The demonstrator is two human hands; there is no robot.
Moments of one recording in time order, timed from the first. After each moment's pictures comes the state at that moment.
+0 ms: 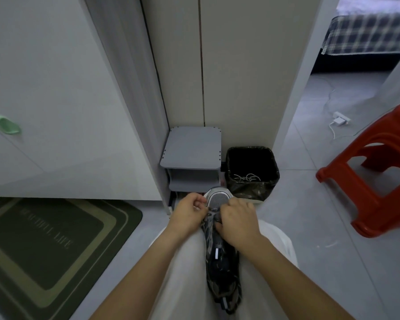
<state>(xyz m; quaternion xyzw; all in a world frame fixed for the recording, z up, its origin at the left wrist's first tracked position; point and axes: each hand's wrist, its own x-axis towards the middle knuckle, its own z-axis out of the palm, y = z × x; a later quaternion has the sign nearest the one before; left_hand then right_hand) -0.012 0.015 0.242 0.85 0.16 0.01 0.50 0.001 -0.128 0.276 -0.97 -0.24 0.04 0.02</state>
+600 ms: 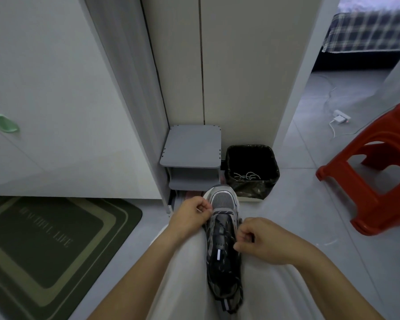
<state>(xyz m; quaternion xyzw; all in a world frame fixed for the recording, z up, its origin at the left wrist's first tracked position) -0.017 0.018 0.243 0.88 0.10 -0.05 0.46 -0.009 -0.199 0.300 -0.89 -0.30 0.25 0.22</state>
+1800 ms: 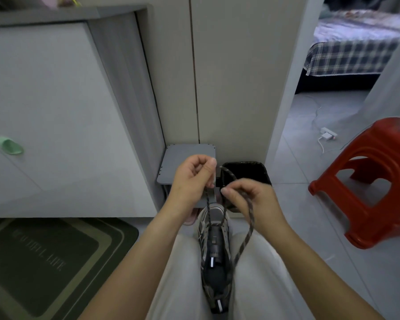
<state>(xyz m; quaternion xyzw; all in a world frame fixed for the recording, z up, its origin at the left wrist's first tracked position) -0.008 -0.019 0.394 0.68 0.00 0.14 0.72 0.003 -0.165 0.367 -0.76 -0.24 -0.04 0.60</state>
